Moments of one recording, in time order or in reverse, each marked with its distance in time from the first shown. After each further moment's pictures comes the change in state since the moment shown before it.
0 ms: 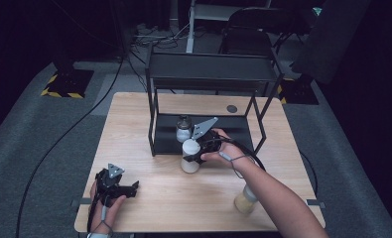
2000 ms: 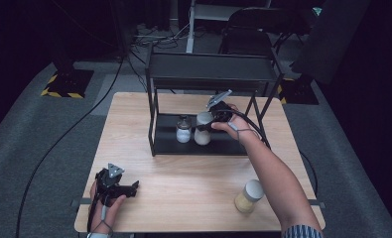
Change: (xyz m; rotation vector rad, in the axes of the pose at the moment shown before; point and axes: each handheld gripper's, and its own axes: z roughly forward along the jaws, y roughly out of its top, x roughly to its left) left arm 0.000 0.000 0.001 -0.002 0.001 -0.001; right arm -0.082 -0.015 -0.017 -0.007 -0.143 0.145
